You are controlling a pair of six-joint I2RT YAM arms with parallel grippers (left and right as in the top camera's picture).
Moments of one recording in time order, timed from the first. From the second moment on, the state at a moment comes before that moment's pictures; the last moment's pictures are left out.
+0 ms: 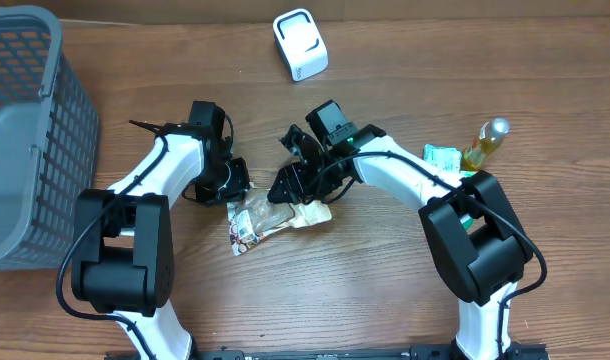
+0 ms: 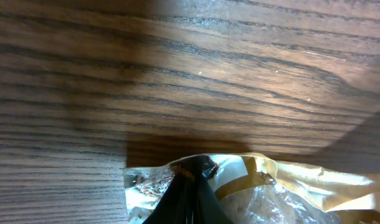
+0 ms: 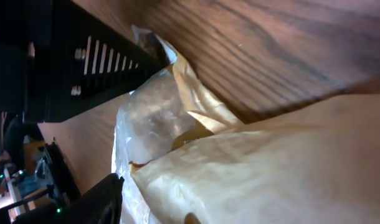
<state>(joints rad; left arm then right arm) -0.13 1.92 1.20 -0.81 0.23 -0.35 0.56 2.06 1.39 -0.55 -0.68 0.23</state>
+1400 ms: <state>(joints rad) 0.11 1.73 1.48 -0.78 0.01 -0.36 0.45 2.01 1.81 -0.35 -0.44 -0.28</state>
